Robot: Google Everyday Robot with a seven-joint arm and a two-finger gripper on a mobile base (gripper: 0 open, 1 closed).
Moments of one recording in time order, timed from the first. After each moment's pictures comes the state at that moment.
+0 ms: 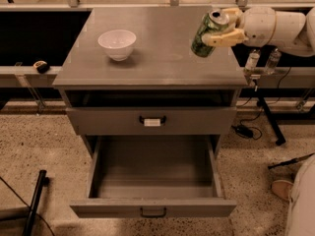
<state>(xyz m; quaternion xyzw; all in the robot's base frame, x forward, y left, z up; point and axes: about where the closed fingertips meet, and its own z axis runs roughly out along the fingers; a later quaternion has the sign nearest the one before) 0.687 -0.148 0.986 -0.53 0.47 0.34 0.62</state>
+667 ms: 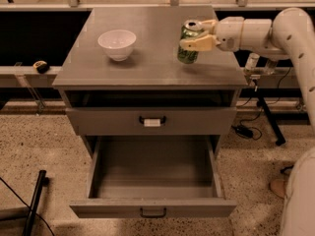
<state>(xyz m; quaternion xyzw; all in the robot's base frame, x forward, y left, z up) 0.751 -0.119 0.933 -0.46 0.60 0.30 0.58</state>
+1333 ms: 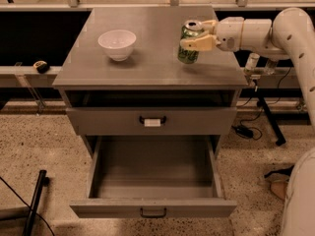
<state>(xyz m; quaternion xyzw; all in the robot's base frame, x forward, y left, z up) 0.753 -0.118 0.931 -0.46 0.60 0.30 0.58</state>
